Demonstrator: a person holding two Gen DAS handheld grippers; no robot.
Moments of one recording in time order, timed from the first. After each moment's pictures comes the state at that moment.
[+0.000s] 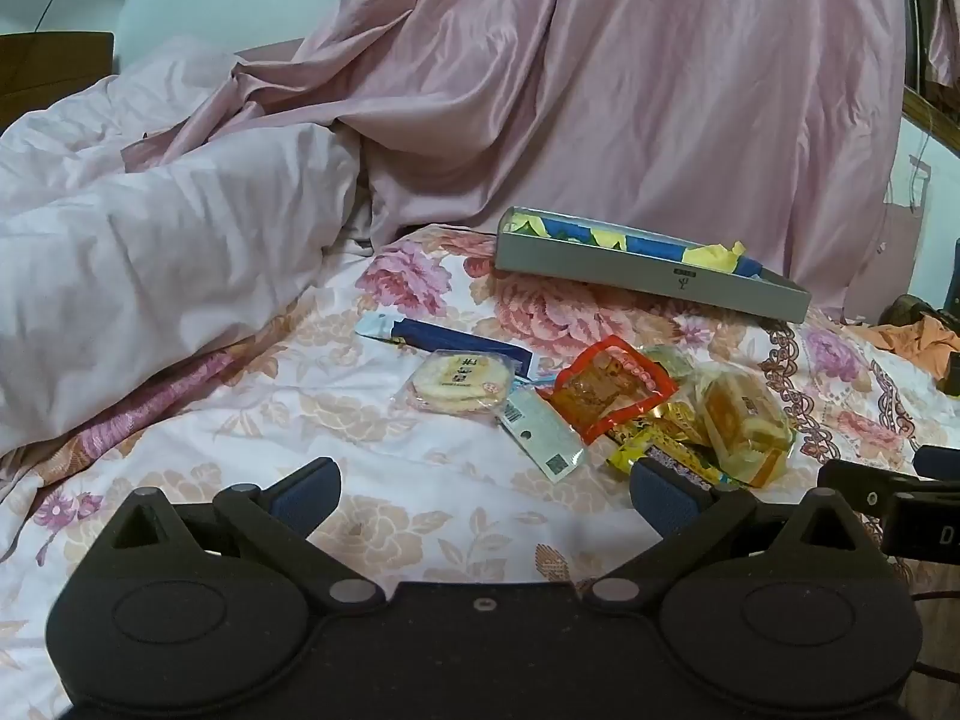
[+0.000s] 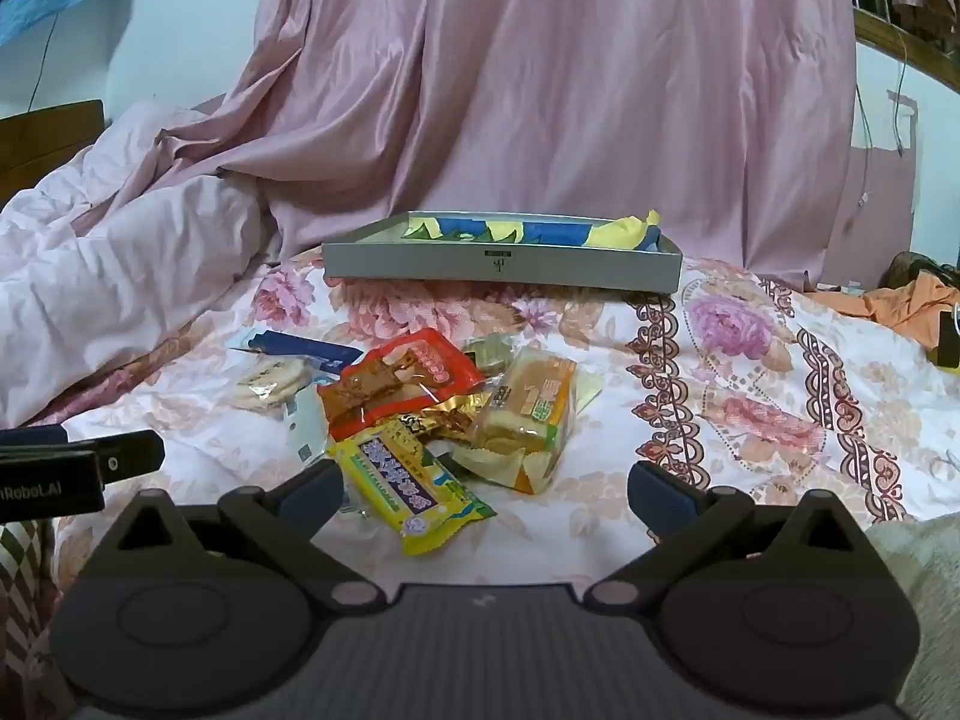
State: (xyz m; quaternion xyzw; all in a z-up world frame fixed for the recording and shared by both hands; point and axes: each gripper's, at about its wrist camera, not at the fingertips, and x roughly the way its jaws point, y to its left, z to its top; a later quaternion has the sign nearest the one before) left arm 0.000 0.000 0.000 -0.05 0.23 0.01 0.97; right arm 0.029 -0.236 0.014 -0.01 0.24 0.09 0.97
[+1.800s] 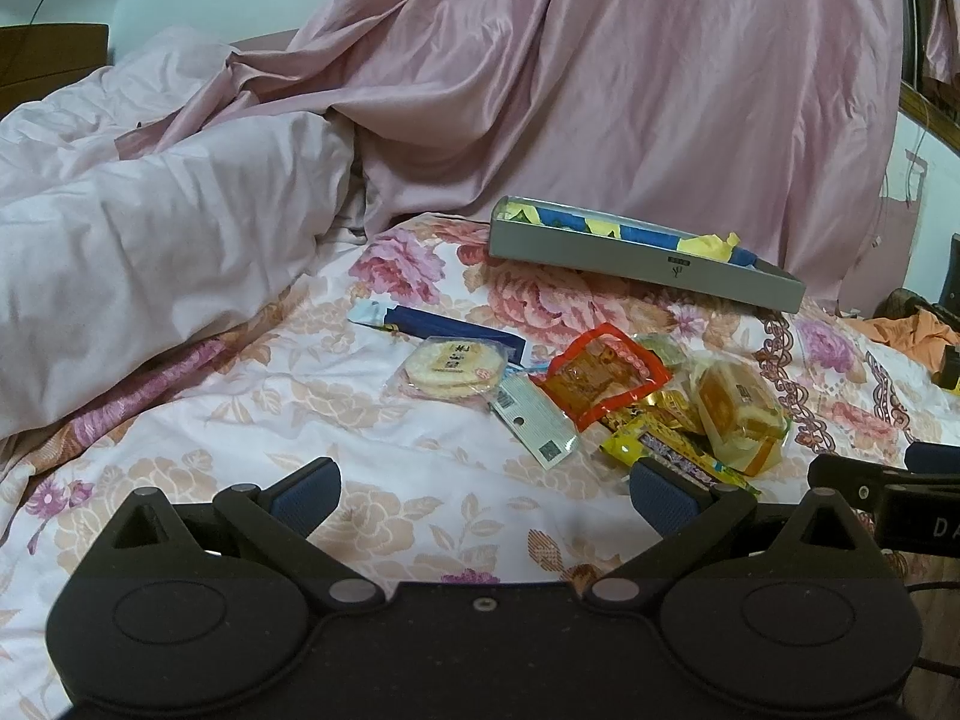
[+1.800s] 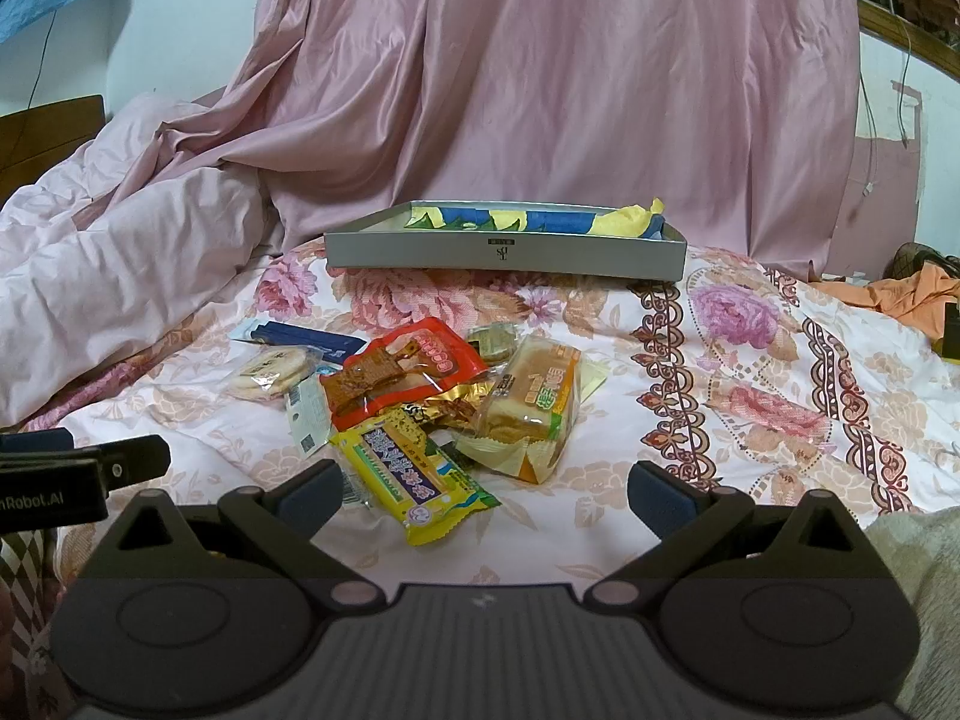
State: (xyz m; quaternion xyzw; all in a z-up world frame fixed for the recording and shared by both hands) left arm -0.001 -0.004 -0.005 -0.06 0.24 0.01 0.97; right arm 0.030 -0.236 0.014 -0.01 0.25 0.09 0.96
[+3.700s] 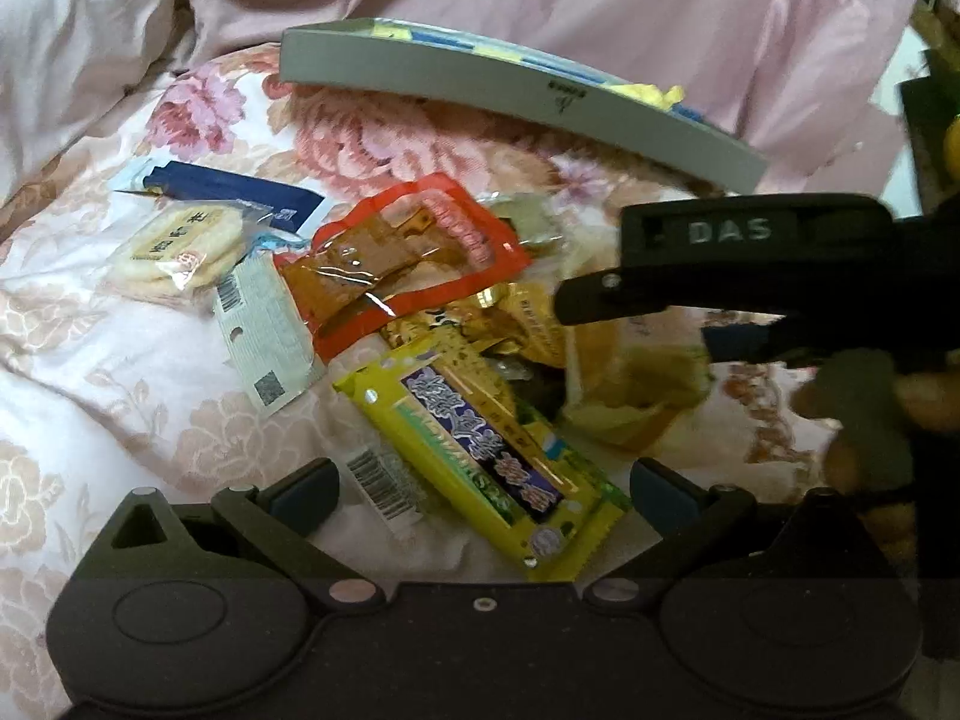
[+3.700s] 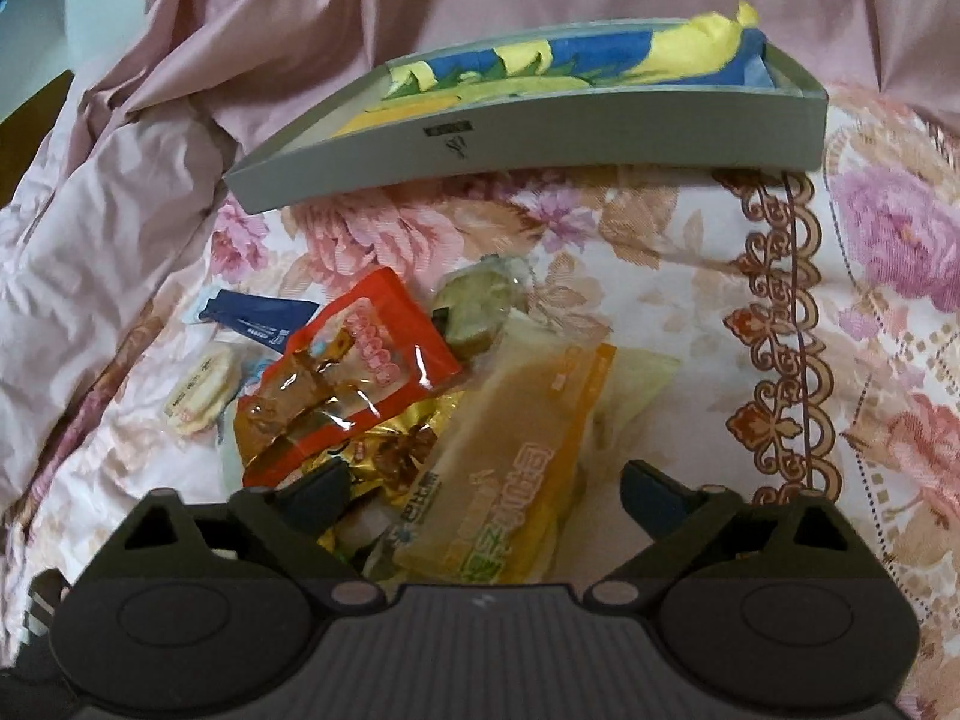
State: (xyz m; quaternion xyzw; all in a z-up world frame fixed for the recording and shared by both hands) left arm 0.128 -0.115 -0.051 -0.10 0.39 -0.05 0.91; right arm 0.238 -0.283 -0.012 0.08 0.45 0.19 0.87
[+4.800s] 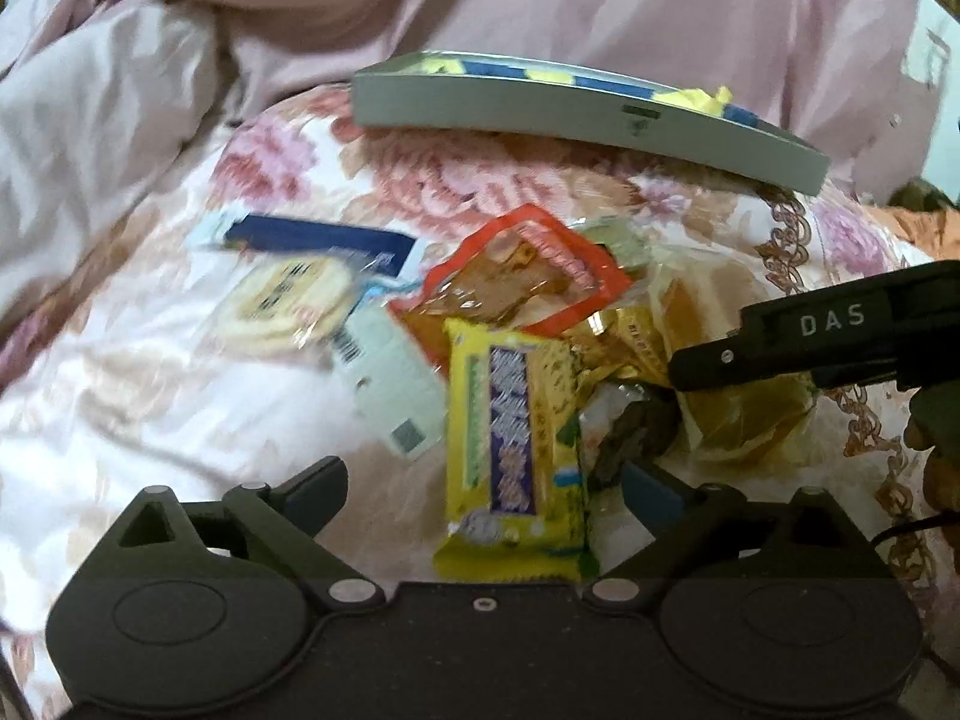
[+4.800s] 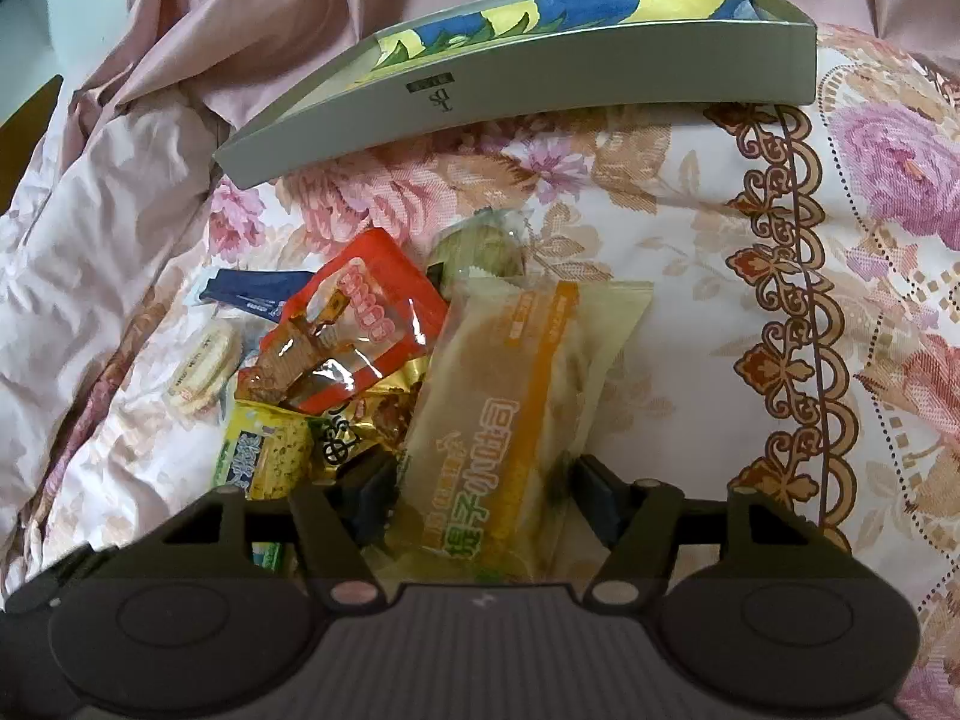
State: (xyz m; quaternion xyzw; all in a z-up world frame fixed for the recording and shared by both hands) left arm 0.130 -0.084 -0.042 -0.02 0.38 -0.02 0.93; right arm 0.234 -0.282 -0.021 0.08 0.48 0.18 0.86
